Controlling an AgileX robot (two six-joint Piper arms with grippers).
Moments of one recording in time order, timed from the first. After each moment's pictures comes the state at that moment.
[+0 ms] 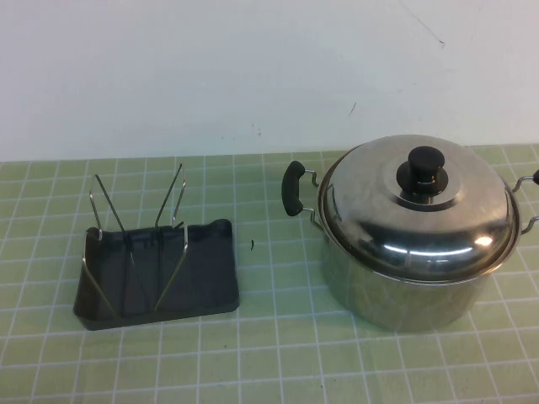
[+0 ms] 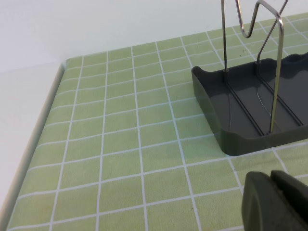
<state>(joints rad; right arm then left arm) 0.03 -0.01 0.03 -0.13 0.40 0.19 0.05 -0.01 0.02 -0.07 0.34 0.18</state>
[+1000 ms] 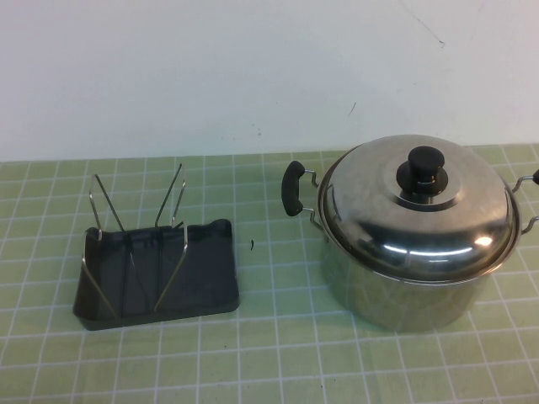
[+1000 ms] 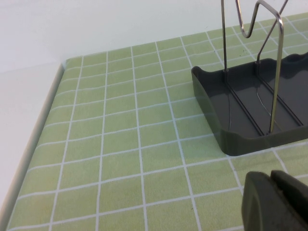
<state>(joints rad) 0.03 -0.01 0.03 -0.15 0.40 0.19 0.05 -0.01 0.02 -0.07 0.34 0.18</state>
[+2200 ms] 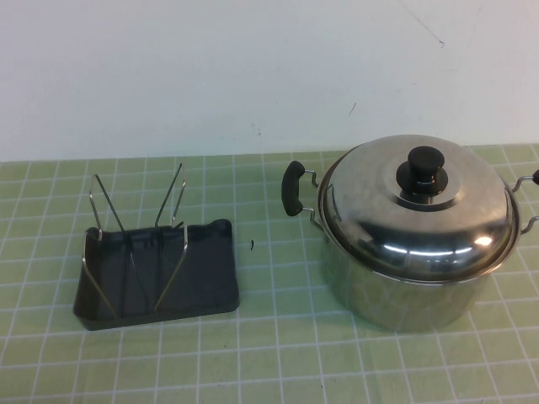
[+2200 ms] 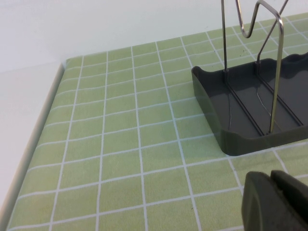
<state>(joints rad) 0.03 0.05 -0.48 -0.01 0.44 0.19 0.05 -0.01 0.02 -0.07 0.34 0.18</state>
